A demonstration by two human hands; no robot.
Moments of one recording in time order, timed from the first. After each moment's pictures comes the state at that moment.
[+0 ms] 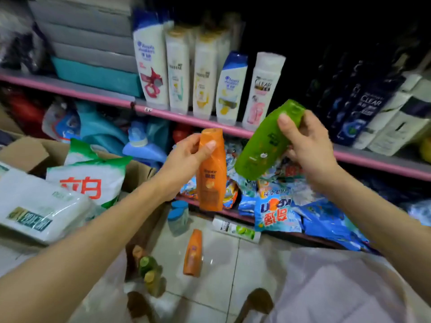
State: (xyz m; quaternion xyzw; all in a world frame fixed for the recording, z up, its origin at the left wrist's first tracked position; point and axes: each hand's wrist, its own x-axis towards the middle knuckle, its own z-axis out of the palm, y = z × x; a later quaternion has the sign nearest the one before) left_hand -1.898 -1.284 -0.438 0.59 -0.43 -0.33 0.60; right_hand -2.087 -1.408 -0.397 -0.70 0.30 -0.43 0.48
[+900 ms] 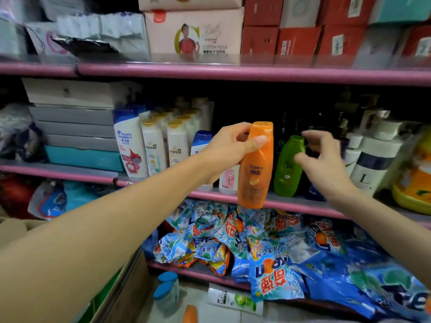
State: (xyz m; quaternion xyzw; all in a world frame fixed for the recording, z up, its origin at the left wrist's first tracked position) left_hand -1.960 -1.397 -0.294 0.55 -0.58 -0.31 0.52; right_hand -2.138 -1.486 -0.333 -0.73 0.41 -0.46 0.28
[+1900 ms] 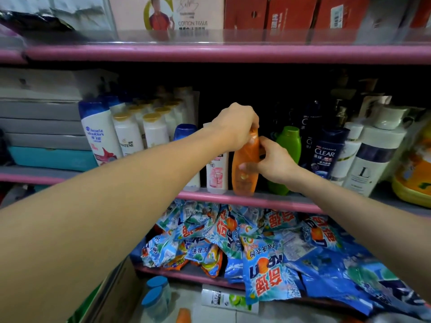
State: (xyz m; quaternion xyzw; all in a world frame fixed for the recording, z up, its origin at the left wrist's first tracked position) left_hand -1.955 -1.482 -0.289 0.67 -0.71 0.07 0.20; right_hand -2.078 -1.534 -0.362 -0.82 0.40 -0.31 0.28
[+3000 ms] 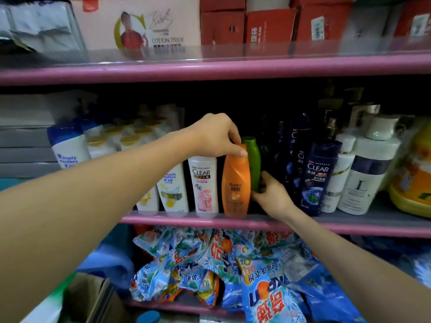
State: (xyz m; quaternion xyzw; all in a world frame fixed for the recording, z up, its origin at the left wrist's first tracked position) left_hand -1.935 -1.504 -0.264 0.66 -0.74 0.03 0.13; right_hand -2.086 -1.583 -0.430 -0.76 0.44 -0.35 0.32
